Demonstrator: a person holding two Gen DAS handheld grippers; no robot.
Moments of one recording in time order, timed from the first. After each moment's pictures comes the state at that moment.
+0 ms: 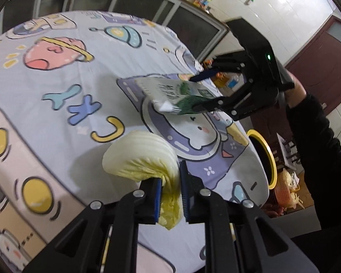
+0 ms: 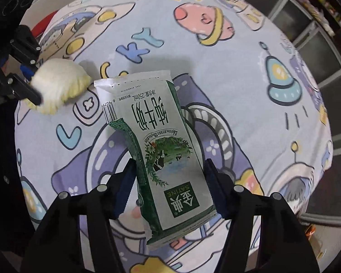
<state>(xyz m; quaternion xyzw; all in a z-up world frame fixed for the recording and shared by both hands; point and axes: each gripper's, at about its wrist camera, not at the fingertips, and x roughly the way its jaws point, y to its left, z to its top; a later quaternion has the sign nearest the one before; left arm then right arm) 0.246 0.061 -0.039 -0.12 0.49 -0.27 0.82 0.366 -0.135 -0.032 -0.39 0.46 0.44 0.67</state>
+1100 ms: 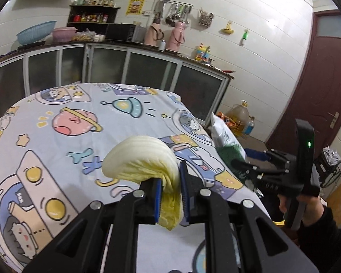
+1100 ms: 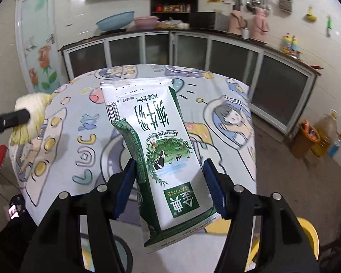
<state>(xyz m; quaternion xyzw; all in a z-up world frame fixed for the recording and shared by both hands) 0.179 0.004 0.041 -0.08 0.31 -0.18 0.93 0.222 -0.256 0.009 -0.07 0.33 0.17 0.92</state>
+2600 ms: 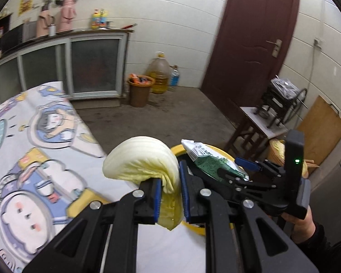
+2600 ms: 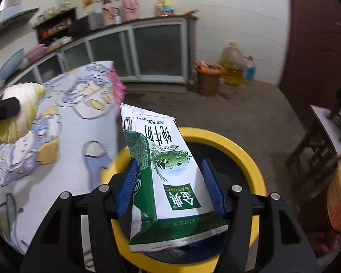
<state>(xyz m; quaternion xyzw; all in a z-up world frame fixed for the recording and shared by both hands) 0.215 -0.317 0.003 0.06 0.36 -0.43 0.82 0.121 -0.520 -0.068 0.09 0.36 -0.14 0.92</state>
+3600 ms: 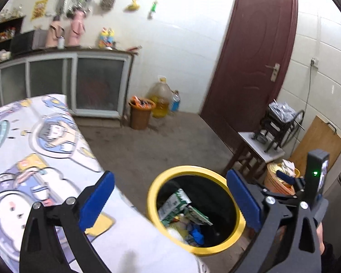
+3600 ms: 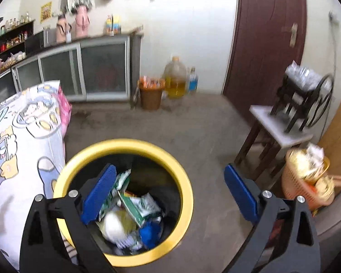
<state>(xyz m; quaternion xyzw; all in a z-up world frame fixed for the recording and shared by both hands) 0.196 -0.288 0.013 0.00 0.29 -0.41 0.87 0.064 -0.527 -0.037 0.04 0.29 -0.31 0.90</state>
